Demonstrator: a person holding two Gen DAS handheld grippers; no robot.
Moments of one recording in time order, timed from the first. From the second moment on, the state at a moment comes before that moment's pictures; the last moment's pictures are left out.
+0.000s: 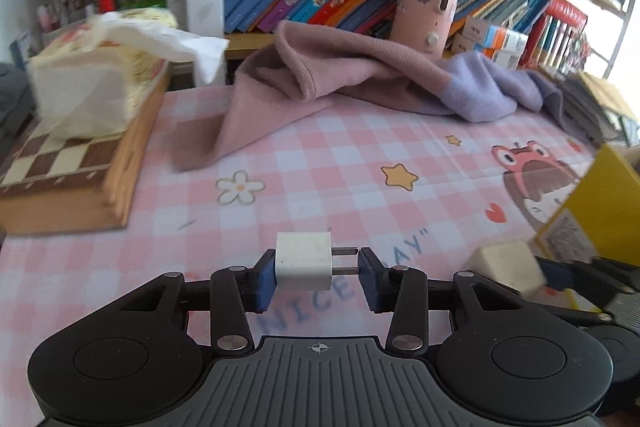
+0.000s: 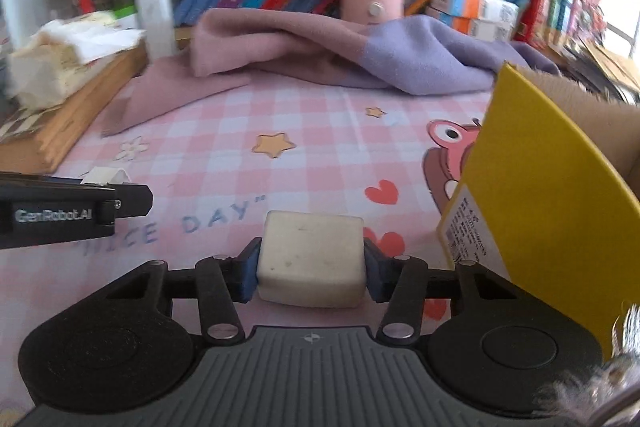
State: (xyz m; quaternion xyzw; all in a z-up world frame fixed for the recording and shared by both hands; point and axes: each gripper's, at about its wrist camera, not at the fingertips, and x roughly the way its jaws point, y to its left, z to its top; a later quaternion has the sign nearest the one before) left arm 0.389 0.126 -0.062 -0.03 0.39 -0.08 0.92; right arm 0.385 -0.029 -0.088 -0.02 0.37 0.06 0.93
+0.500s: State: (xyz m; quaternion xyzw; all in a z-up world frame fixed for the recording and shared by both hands) left arm 0.259 0.155 -0.026 -0.12 0.38 -0.05 0.91; right arm 0.278 -0.033 -0.029 -0.11 0.30 0.21 0.92
